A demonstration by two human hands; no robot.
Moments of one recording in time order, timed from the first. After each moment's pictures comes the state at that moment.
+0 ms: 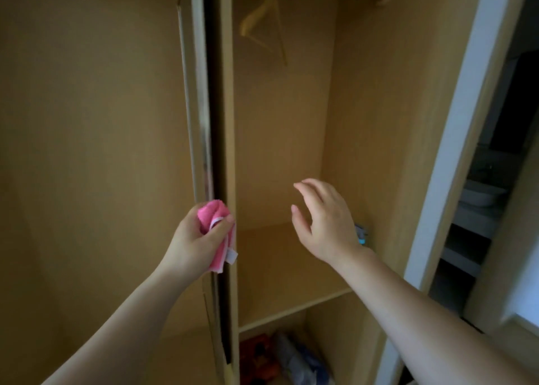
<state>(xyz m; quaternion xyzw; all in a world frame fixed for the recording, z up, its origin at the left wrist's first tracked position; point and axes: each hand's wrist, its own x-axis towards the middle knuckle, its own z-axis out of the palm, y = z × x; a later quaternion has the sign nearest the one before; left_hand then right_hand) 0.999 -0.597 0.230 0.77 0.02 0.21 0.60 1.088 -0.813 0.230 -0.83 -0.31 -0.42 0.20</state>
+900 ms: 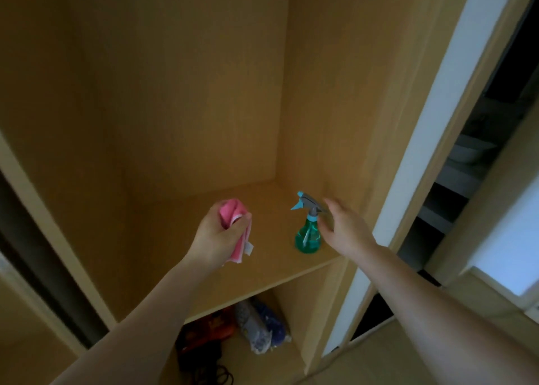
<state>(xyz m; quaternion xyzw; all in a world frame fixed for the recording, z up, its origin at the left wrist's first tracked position) 1.222 -0.777 0.129 0.81 0.06 0.09 0.58 1.297 -1.025 0.111 -0.96 -0.12 -0.11 0.23</state>
